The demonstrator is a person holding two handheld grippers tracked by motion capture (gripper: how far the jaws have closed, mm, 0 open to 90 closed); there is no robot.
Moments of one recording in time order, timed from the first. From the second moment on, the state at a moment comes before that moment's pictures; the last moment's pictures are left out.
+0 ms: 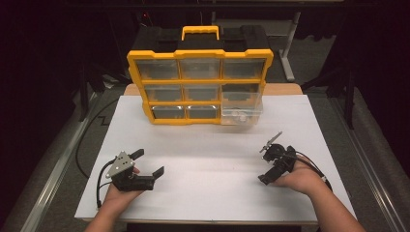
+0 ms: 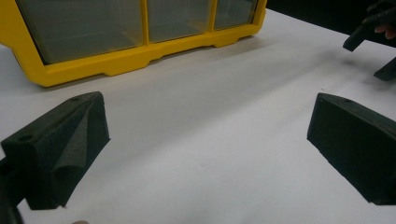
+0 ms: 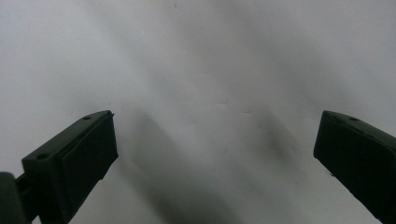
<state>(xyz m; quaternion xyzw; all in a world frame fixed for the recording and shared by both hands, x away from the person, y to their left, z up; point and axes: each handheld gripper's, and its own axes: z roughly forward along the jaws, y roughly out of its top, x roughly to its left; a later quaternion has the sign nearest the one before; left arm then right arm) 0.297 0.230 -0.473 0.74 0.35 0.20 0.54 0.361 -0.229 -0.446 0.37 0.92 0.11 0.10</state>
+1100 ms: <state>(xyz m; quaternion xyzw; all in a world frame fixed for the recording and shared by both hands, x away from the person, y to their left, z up) 0.301 0.233 -0.473 0.73 0.38 0.20 0.53 0.307 -0.250 -0.476 0.41 0.75 0.46 0.24</state>
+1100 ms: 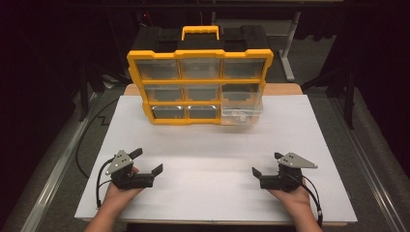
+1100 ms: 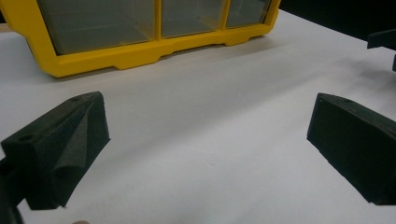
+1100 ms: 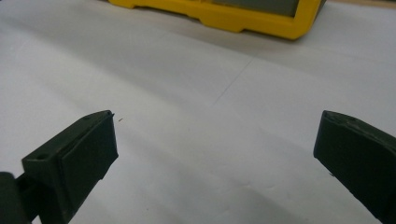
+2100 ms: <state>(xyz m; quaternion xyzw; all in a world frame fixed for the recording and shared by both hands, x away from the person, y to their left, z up) 0.304 0.231 -0.475 0.73 0.40 0.19 0.52 0.298 -0.261 -0.465 0.41 0.72 0.48 0.28</state>
